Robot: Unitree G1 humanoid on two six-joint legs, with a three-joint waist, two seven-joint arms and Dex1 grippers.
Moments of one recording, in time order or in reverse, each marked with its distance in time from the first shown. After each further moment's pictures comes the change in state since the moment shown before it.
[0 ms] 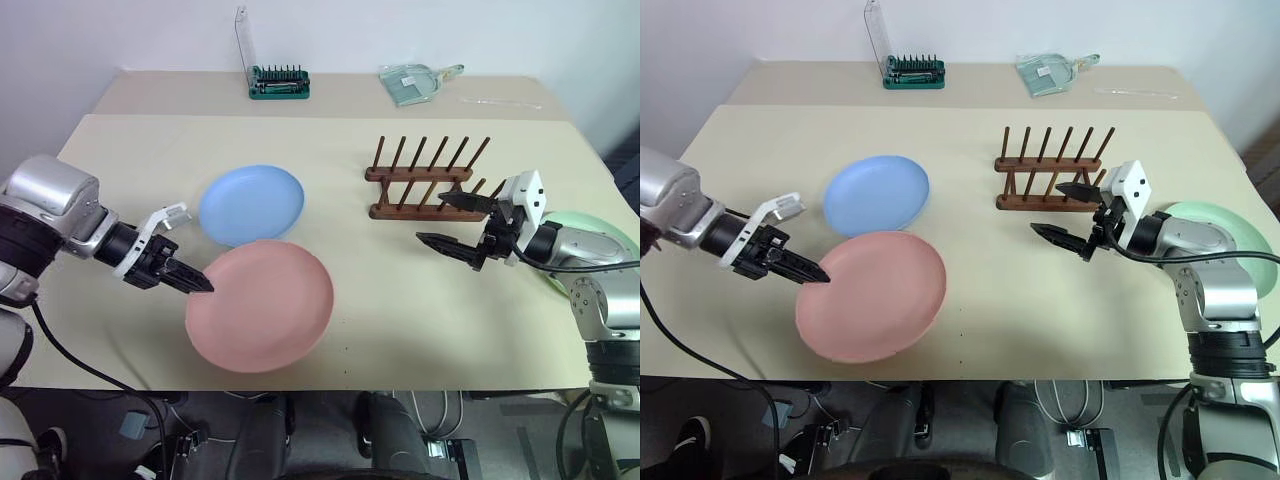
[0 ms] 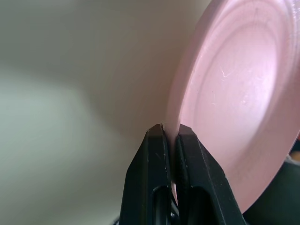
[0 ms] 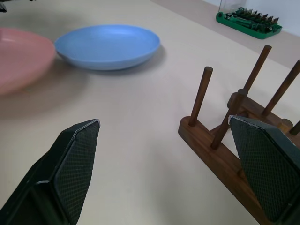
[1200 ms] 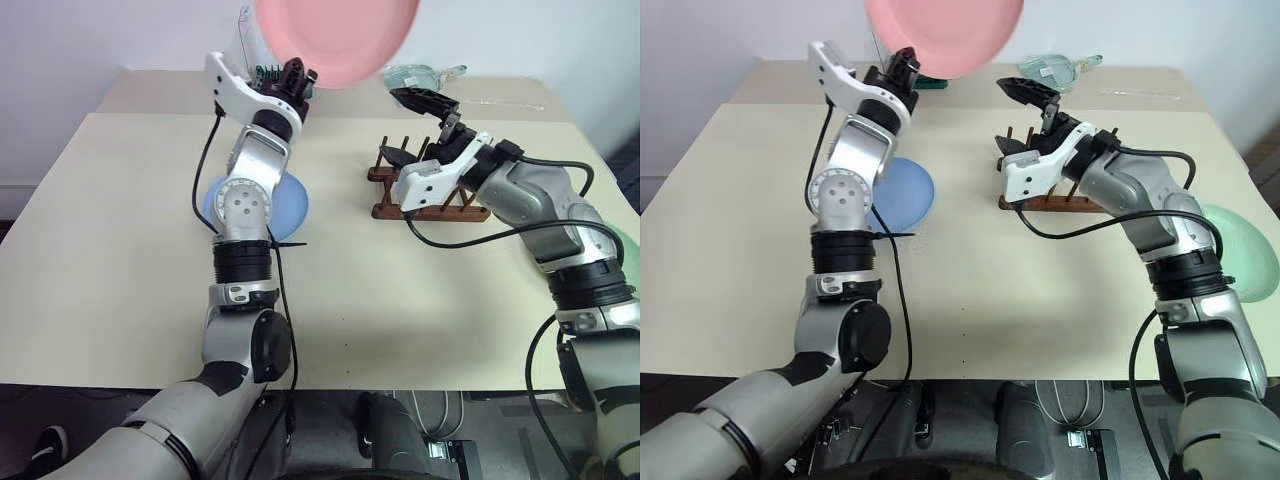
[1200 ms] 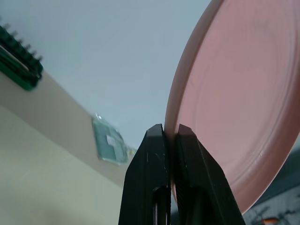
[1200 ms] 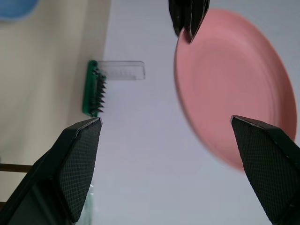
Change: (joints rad) left arm 0.080 -1.327 1.180 -0.087 0.093 -1.183 1.397; right arm -0.453 0.022 0.332 0.224 -1.170 -0.869 -0.771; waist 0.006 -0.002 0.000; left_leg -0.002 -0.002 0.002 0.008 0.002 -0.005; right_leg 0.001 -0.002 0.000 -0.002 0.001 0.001
